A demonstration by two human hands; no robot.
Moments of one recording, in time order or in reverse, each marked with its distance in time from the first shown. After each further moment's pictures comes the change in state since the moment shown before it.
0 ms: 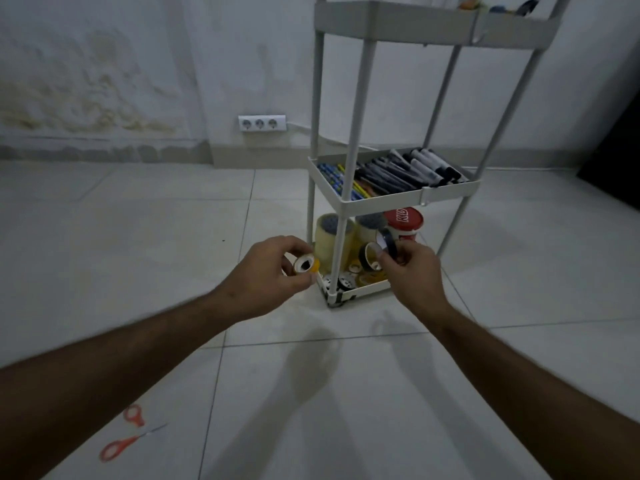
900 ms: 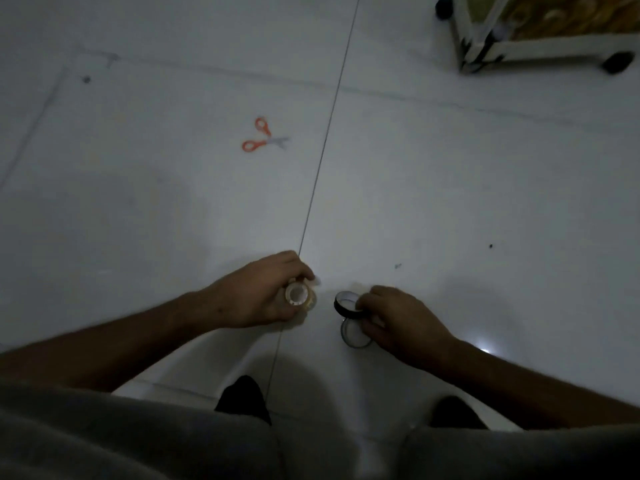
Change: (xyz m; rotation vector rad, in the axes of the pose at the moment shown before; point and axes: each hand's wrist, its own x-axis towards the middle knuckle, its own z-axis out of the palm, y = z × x) left_hand -0.414 -0.076 0.044 0.071 -0.500 -0.193; right_hand -0.404 0.030 0.021 -0.379 -1.170 -0.322
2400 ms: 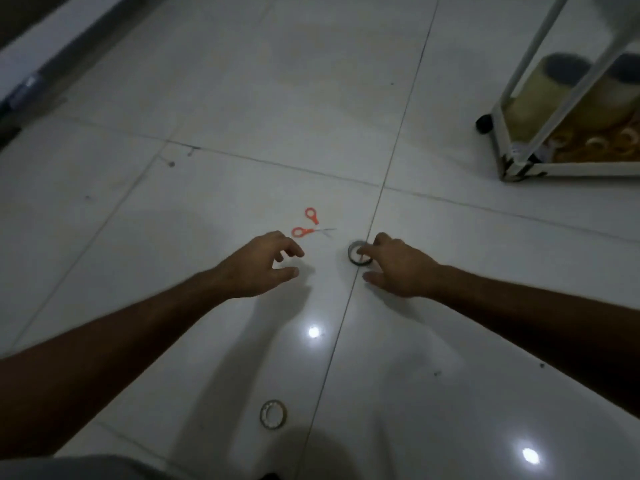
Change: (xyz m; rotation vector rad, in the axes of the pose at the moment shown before) left_hand 0.039 -0.063 -0.139 0.039 0.218 -0.405; right_hand 0.219 0.006 -0.116 -0.246 -0.146 0.020
